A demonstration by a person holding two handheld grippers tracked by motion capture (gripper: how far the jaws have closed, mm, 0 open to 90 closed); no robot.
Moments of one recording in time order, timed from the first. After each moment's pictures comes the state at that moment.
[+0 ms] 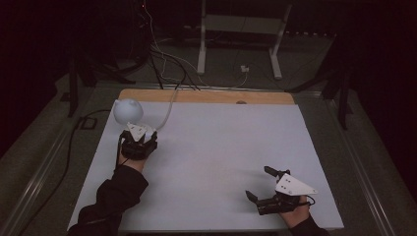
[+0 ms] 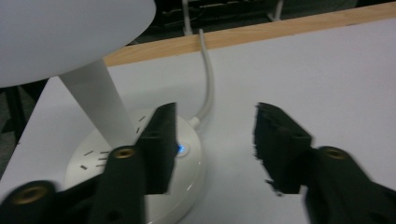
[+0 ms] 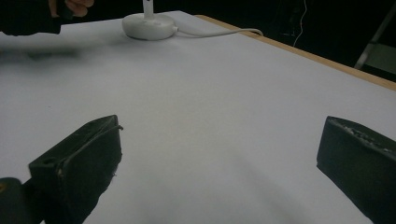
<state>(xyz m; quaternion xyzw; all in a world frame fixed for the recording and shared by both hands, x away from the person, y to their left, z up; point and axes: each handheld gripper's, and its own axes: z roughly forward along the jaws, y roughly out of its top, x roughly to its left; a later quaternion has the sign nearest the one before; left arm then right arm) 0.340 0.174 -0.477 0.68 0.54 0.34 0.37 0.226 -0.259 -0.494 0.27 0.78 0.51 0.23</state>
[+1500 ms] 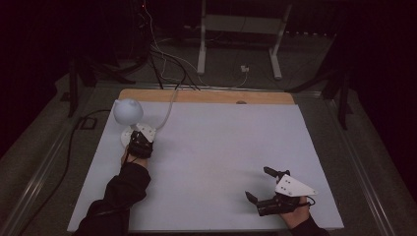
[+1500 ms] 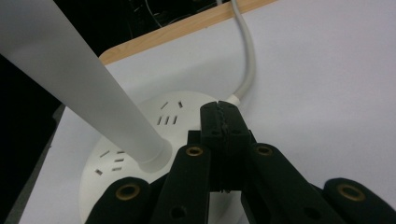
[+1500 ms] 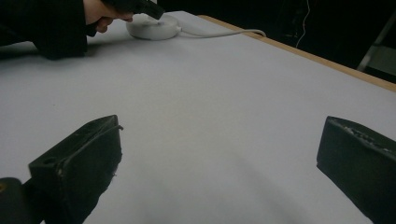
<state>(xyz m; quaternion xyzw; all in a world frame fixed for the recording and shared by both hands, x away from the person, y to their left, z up) 0.368 0.167 -0.517 0.71 0.51 0.42 0.27 0.224 -0.259 -0.493 0.27 0.78 0.51 0.23</state>
